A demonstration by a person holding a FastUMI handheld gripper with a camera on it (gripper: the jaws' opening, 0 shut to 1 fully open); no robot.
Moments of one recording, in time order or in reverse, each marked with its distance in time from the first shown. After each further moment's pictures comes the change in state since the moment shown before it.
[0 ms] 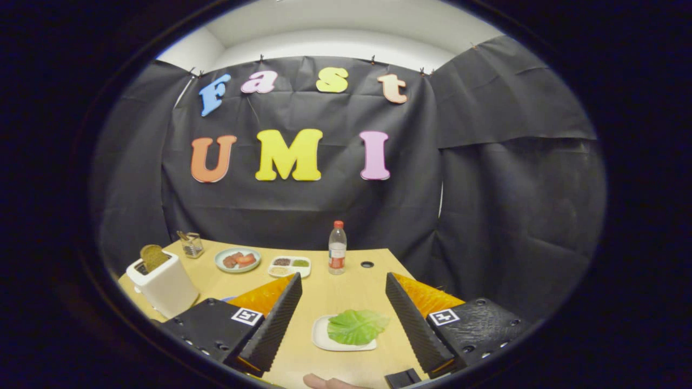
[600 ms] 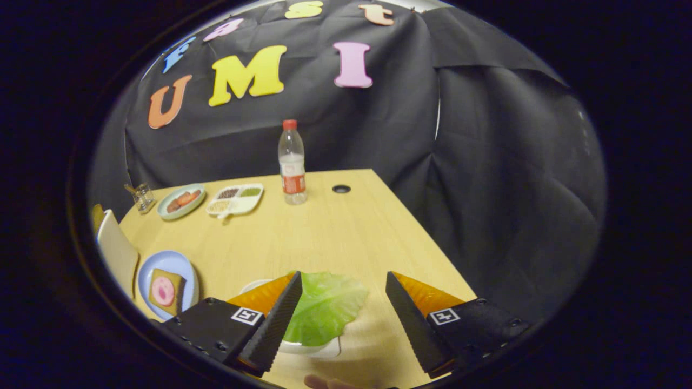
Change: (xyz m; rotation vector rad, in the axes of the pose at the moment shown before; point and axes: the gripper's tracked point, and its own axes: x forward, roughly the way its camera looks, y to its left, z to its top) arm 0.155 -0.067 -0.166 0.022 0.453 -0.051
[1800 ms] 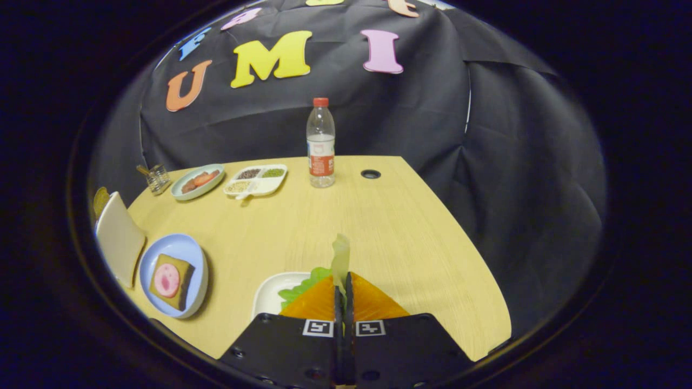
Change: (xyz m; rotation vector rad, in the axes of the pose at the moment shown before) arm -0.026 0.048 0.011 -0.084 -0.023 0.117
